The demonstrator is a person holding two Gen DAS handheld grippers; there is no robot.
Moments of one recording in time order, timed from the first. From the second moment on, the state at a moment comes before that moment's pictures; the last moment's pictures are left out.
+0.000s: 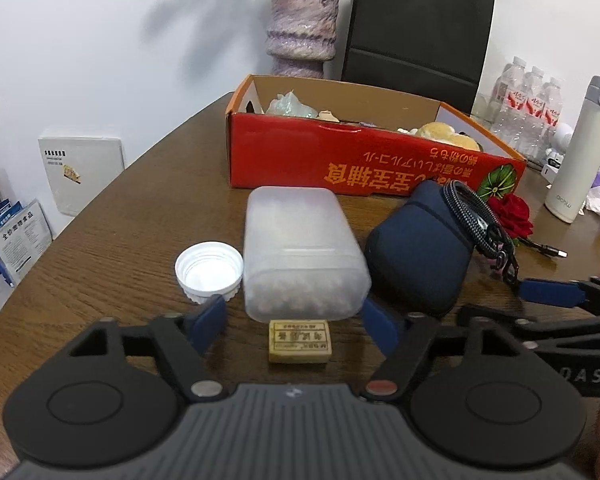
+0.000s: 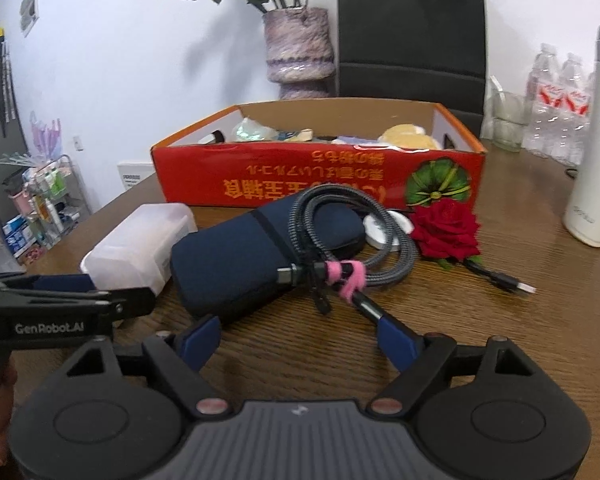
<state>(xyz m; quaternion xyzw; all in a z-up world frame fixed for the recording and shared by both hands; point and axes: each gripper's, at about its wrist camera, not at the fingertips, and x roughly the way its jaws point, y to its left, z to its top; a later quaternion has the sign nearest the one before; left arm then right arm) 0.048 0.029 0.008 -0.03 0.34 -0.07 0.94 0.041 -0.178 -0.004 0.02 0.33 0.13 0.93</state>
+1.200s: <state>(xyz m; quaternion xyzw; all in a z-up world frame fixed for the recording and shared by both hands) 0.055 0.033 0.089 -0.10 0.26 -0.12 0.95 0.035 -0.241 0.057 0.14 0.23 0.14 0.95</state>
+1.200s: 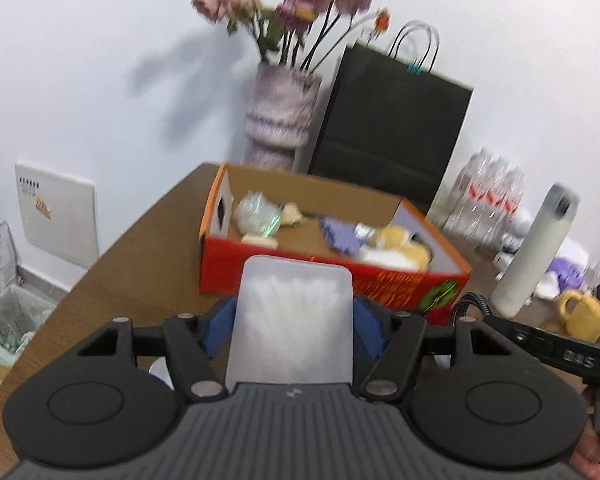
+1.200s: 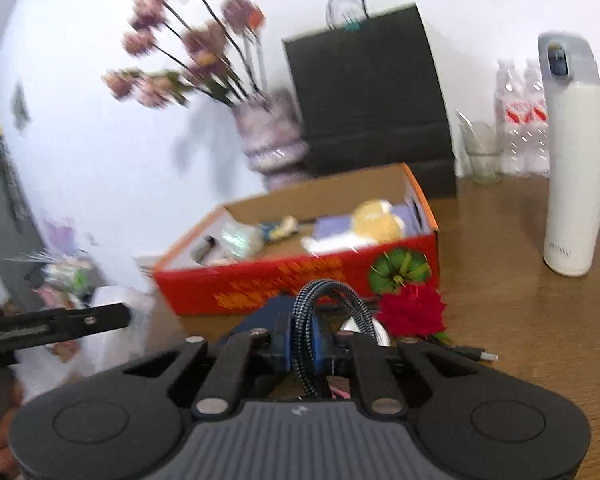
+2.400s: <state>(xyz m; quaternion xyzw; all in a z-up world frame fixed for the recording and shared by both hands) 0.309 0.012 0.105 -0.09 0.32 -0.12 0.93 0.313 -0.259 0.058 0.14 0.33 0.10 0.93</state>
